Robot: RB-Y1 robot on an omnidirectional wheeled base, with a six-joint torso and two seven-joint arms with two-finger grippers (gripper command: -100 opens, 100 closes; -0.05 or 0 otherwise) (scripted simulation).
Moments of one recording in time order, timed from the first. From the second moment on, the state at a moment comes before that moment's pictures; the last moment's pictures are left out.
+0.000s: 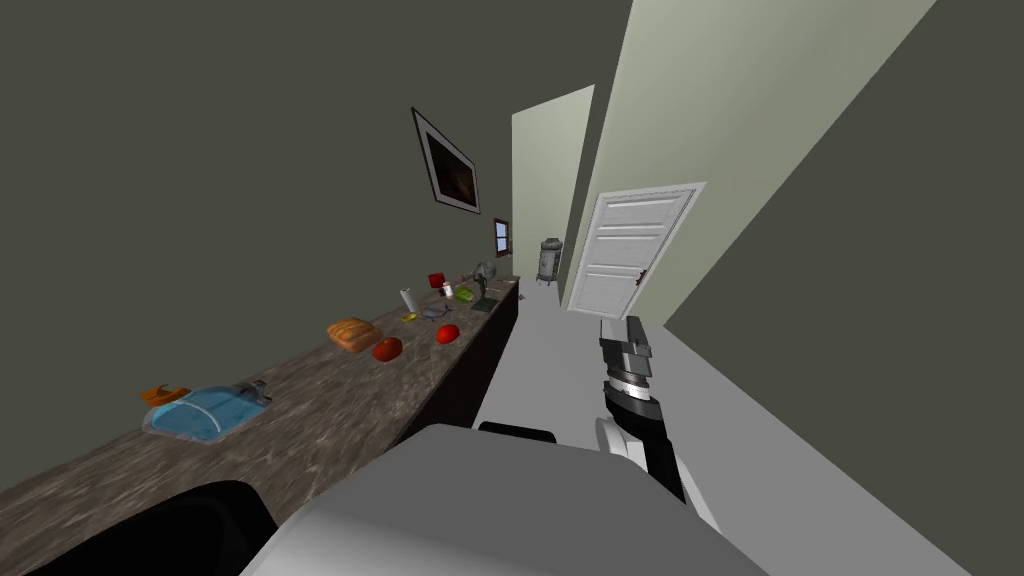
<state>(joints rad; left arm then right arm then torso) 1.04 1.28 -0.91 -0.60 0.22 -1.13 0.73 0.53 0.04 0.02 -2.24 0.06 -0.58 -0.05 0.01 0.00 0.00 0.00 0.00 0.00</state>
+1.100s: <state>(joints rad) 0.98 1.25 -0.94 -0.53 0.20 -1.08 0.74 0.53 0.04 0.02 -2.24 0.07 -0.58 -0.05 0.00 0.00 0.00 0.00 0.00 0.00</state>
